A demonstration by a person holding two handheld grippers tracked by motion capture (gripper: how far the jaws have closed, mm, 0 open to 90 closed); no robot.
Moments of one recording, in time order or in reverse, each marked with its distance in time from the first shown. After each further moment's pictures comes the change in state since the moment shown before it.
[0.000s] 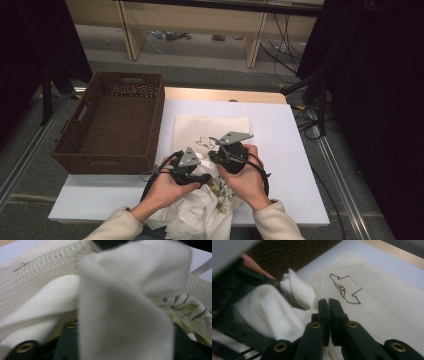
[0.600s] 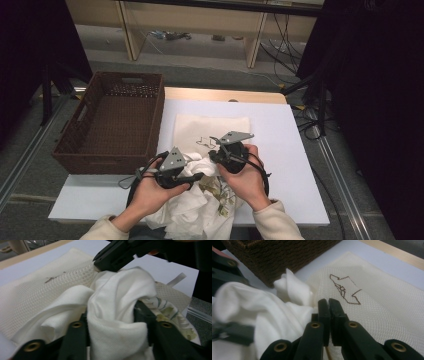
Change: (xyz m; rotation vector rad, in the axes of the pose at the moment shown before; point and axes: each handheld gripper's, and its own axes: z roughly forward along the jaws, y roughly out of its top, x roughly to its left) left arm -0.002 0.001 -0.032 -0.068 -0.010 -0.010; right arm 0.002 0.000 -0.002 0.004 -0.003 0.021
